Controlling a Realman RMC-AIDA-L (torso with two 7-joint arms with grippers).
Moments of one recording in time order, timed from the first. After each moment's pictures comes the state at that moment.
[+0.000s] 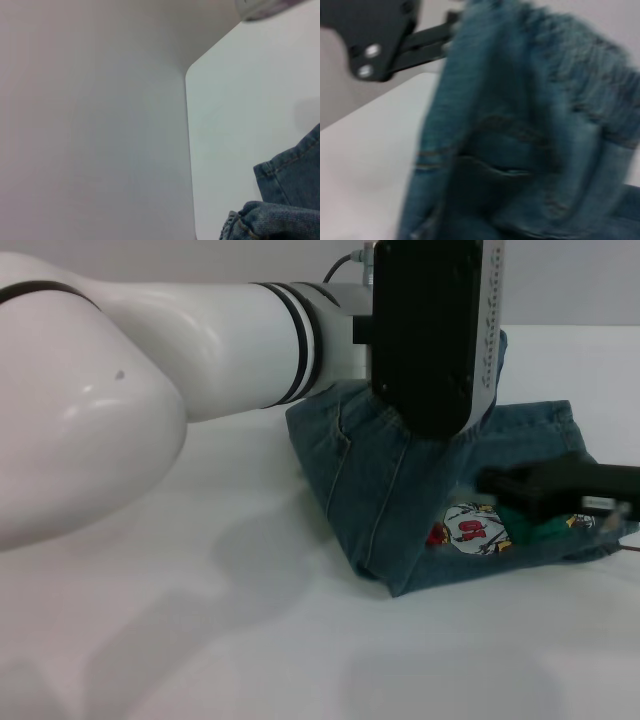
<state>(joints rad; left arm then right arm) -0.58 -2.07 2.00 1.61 2.78 0.77 -2.13 0.33 2.06 -1.15 -0.94 -1.82 -1.21 1.78</state>
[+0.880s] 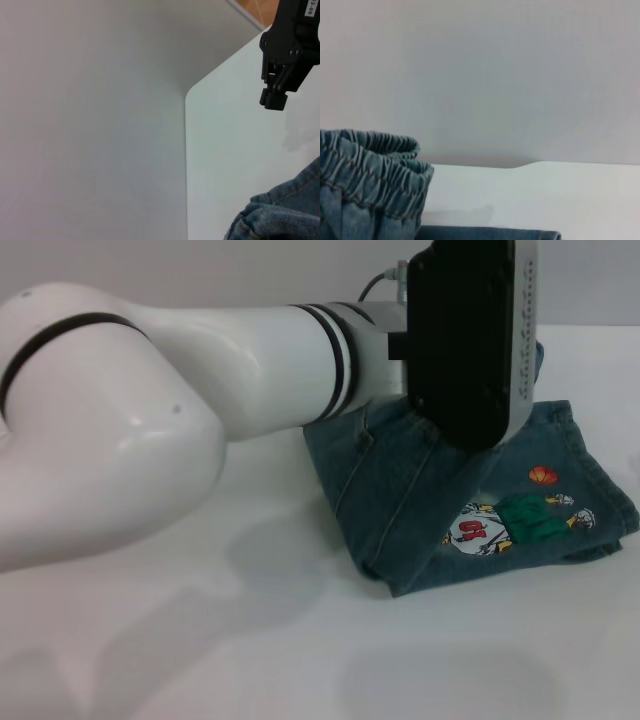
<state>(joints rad) -0.62 -2.07 2.06 1.53 2.76 0.66 -2.22 0.22 2.07 -0.72 -1.11 -1.93 -1.25 1.82</state>
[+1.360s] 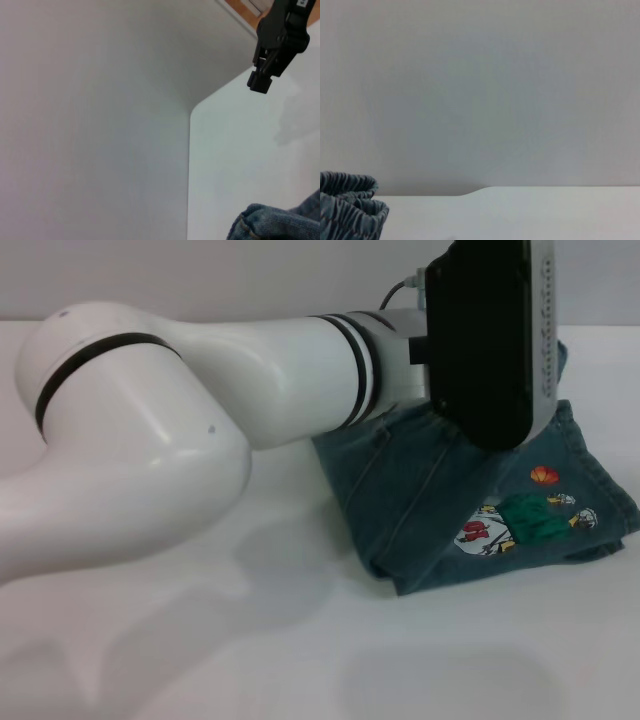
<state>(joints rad) -0.65 -2.08 2.10 1.47 2.76 0.57 -2.30 0.22 2.06 -0.58 -1.12 -1.92 -1.25 1.81</state>
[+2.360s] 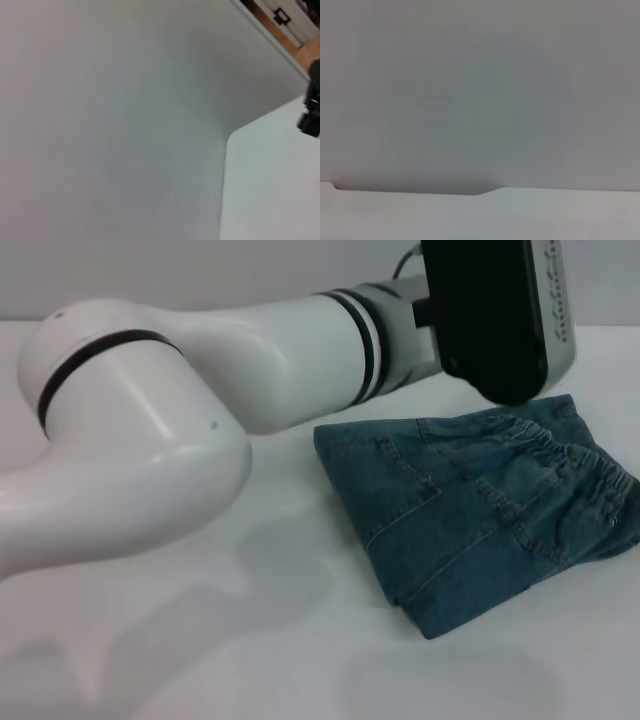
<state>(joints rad) -0.65 -2.08 2.09 1.46 2.78 0.46 -2.41 0.23 2.07 -0.58 -1.12 -1.92 -1.28 1.79</state>
